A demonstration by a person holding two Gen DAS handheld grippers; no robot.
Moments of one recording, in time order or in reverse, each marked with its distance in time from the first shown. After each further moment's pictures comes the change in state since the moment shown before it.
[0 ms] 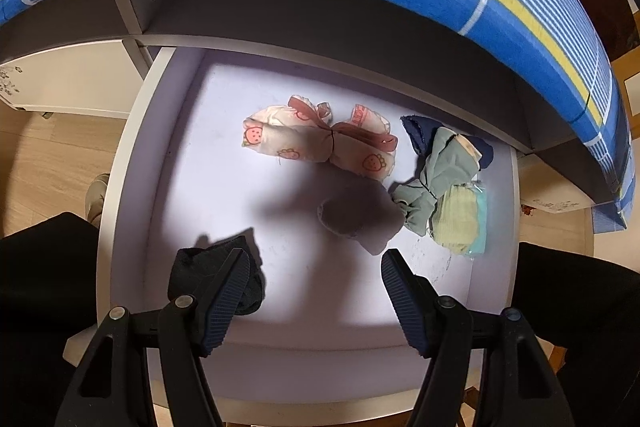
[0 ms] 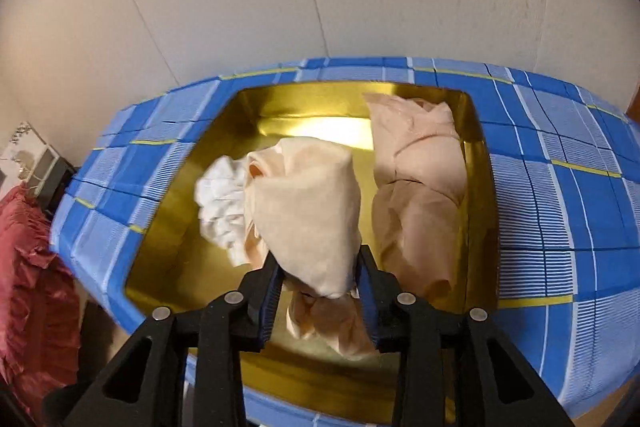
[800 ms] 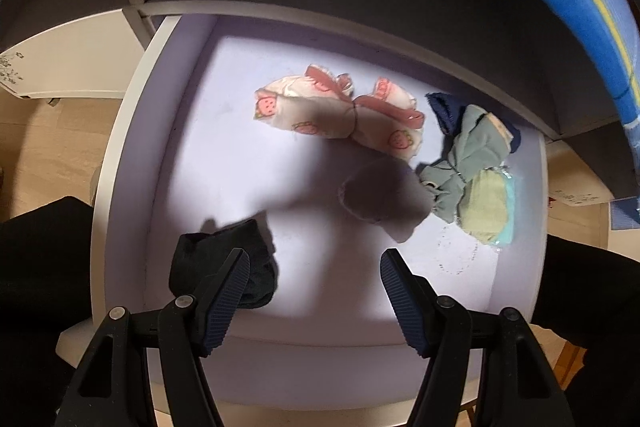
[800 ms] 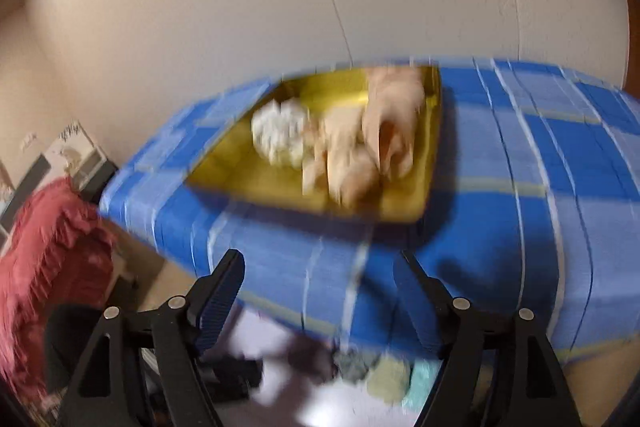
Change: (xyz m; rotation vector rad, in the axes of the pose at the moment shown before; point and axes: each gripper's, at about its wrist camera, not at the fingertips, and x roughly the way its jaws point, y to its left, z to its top) left arm 0.028 0.005 -0.007 -0.009 0.059 0.067; right arm -0.081 -0.039 -0.142 -0.061 -0.124 0.167
